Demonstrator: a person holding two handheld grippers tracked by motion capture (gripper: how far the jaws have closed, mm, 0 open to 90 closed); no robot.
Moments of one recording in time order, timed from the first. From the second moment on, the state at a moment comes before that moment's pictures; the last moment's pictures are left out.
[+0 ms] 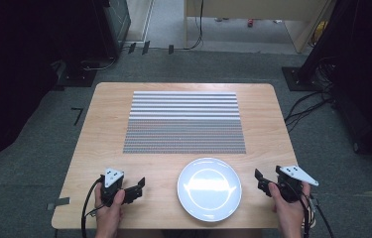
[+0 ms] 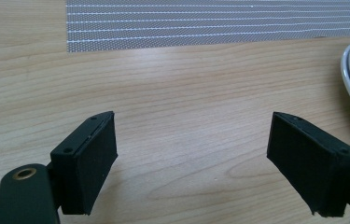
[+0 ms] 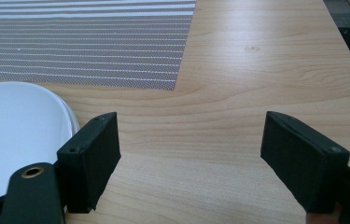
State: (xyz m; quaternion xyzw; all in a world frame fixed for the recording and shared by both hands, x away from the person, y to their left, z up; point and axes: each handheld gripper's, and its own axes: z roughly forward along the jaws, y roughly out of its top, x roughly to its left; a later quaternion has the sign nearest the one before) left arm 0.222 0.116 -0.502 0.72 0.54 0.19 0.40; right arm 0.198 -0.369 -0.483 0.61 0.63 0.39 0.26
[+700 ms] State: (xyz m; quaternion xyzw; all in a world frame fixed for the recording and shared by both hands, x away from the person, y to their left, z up) left arm 0.219 0.065 -0.503 0.74 0.50 0.16 0.41; right arm 0.195 -0.354 -0.478 0.61 0.64 0.42 0.24
